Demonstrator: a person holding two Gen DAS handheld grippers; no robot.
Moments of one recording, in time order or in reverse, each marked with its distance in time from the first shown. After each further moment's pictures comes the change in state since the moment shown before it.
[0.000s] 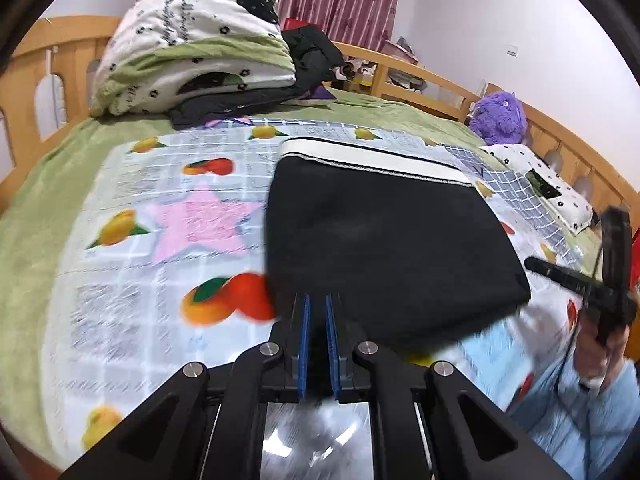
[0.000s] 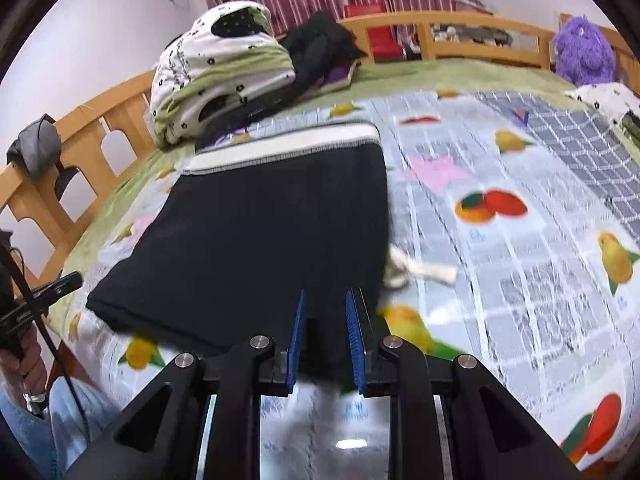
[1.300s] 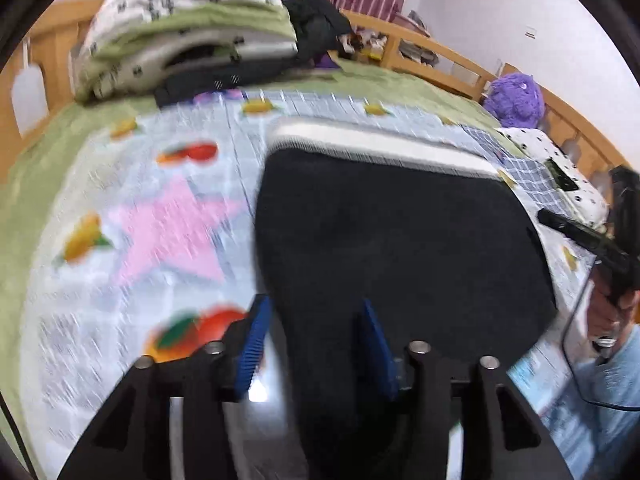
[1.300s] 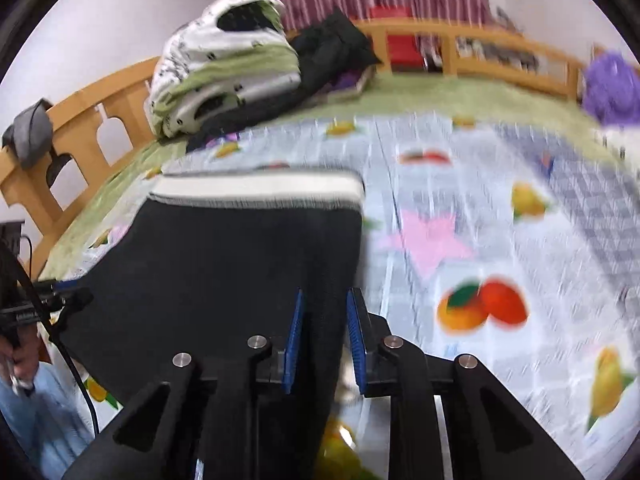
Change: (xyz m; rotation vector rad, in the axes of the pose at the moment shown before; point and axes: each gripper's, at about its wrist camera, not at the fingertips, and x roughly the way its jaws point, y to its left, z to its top) left arm 0.058 -0.006 0.039 0.009 0.086 0.055; right arm 0.045 -0.030 0.076 -0.133 0.001 0.014
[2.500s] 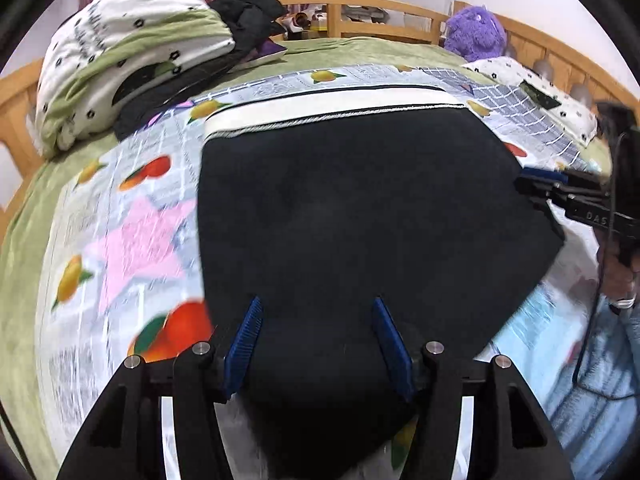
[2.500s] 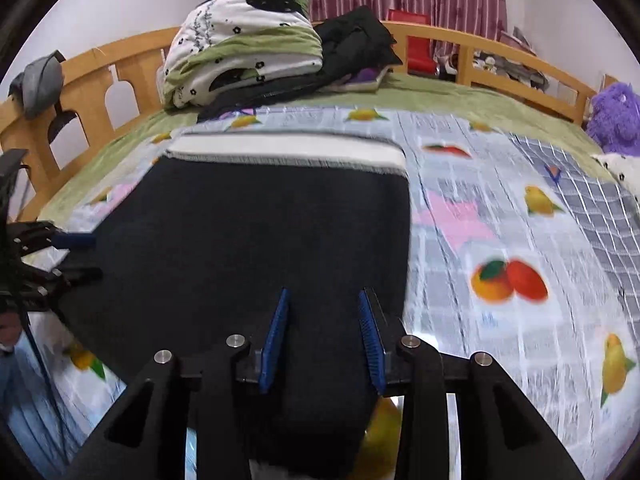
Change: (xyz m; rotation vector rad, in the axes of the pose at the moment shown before) left arm -0.006 -0.042 -0.029 0.236 0.085 0.008; right arm 0.006 0.040 -0.048 -0.064 0.044 -0.046
